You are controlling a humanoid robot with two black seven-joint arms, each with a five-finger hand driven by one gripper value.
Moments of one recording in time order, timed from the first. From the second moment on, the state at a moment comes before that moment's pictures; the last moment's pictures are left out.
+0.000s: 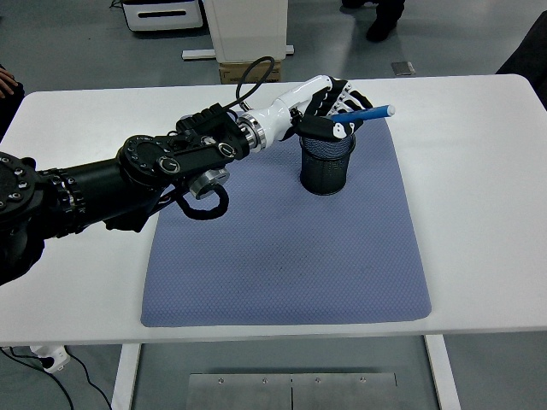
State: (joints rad) left arm -1.35 0.00 0.26 -0.73 0.08 0.02 -0.44; right arm 0.01 0.00 0.64 0.23 0.19 0.05 0.11
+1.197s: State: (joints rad) left arm -1.23 0.17 0.01 -0.70 -0.04 0.10 -0.49; right arm 0.01 0.00 0.64 0.23 0.19 0.05 0.11
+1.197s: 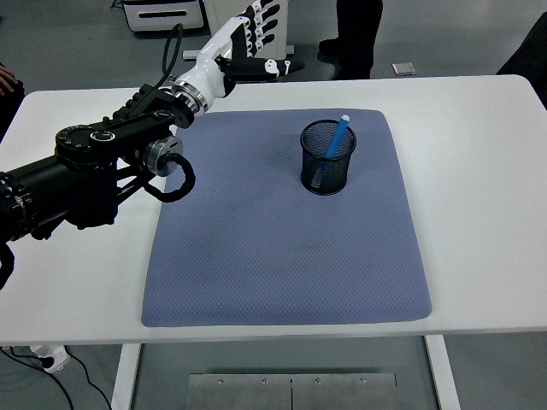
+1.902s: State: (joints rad) left arm -0.92 0.18 -0.45 -0.68 -0.06 0.09 -0.55; right arm 0.01 0.00 0.64 0.23 0.19 0.05 0.11
